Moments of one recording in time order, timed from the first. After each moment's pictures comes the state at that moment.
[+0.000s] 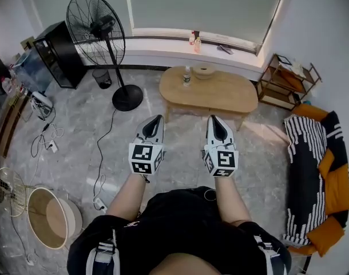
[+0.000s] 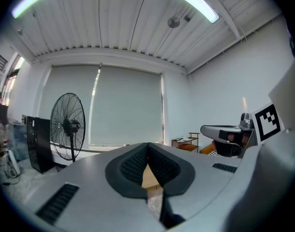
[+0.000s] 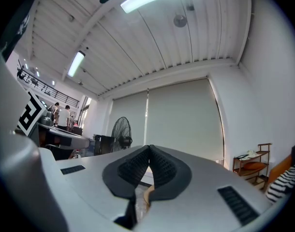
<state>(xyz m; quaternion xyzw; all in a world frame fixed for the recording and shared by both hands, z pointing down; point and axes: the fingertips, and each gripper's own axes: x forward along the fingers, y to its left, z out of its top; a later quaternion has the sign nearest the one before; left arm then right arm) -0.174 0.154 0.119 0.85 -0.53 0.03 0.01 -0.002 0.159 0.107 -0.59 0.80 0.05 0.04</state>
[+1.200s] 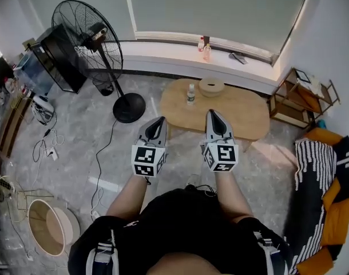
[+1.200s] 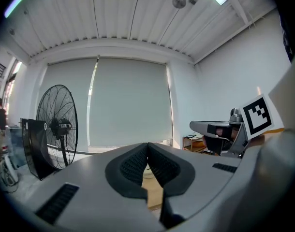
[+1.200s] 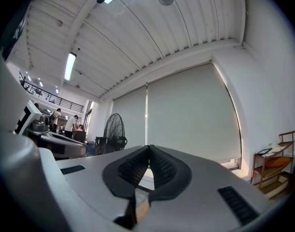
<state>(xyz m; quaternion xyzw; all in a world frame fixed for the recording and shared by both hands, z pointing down) -0.096 -0.169 0.135 0.83 -0.55 0.06 0.01 0.057 -0.198 0.116 -0.55 0.84 0.02 0.05</state>
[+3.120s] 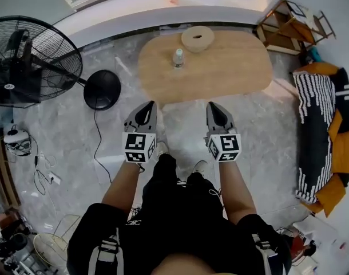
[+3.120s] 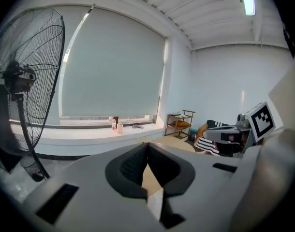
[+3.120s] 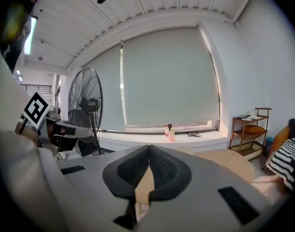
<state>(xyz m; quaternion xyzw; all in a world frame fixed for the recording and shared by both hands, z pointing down) -0.203 -0.488 0.351 0.90 -0.40 0.15 0.13 -0.022 -0.433 0.361 -0.65 0.74 -0.14 -0.08</state>
